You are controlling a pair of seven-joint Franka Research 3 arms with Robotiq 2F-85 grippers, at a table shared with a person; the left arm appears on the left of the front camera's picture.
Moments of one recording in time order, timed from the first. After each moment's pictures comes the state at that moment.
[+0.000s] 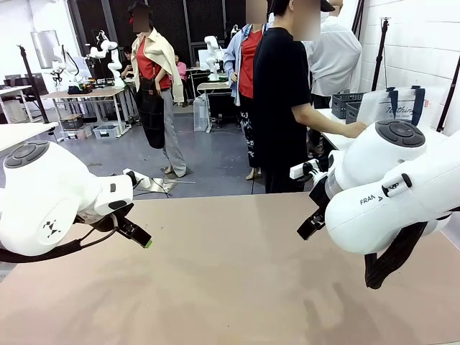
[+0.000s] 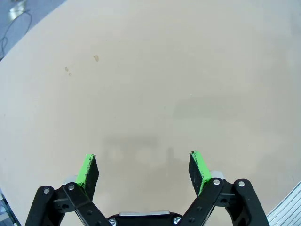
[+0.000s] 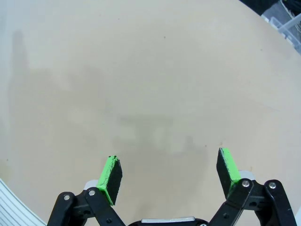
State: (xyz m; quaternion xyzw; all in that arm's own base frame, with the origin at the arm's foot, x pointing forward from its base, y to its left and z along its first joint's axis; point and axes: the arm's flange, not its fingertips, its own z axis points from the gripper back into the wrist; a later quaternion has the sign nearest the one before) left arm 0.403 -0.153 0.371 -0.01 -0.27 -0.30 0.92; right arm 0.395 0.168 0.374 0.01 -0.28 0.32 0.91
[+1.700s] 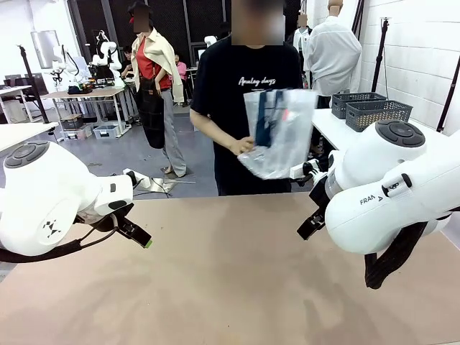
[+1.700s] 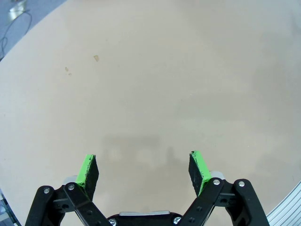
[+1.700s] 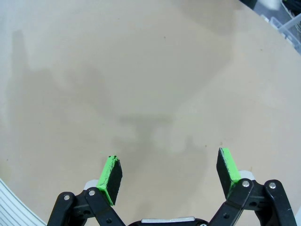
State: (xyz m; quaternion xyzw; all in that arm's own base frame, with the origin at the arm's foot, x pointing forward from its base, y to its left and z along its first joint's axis) left arm 0.403 -0.153 0.371 -0.01 -0.27 -0.30 0.92; right arm 0.395 0.168 0.374 0.01 -0.28 0.32 0.91
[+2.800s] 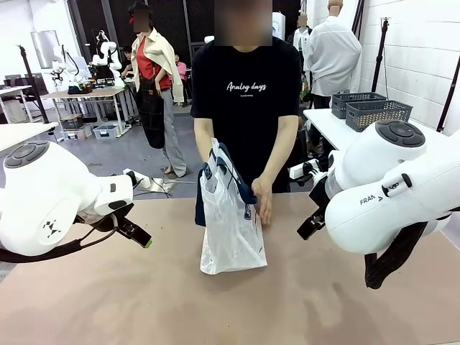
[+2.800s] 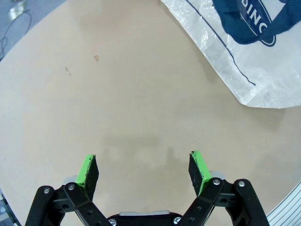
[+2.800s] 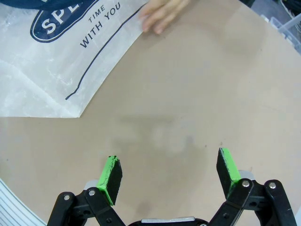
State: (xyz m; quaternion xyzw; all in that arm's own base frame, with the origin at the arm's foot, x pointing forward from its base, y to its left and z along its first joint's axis) left arm 0.403 -0.153 0.371 -0.01 -0.27 -0.30 0.92; right arm 0.395 0.168 0.374 0.01 -0.28 0.32 0.91
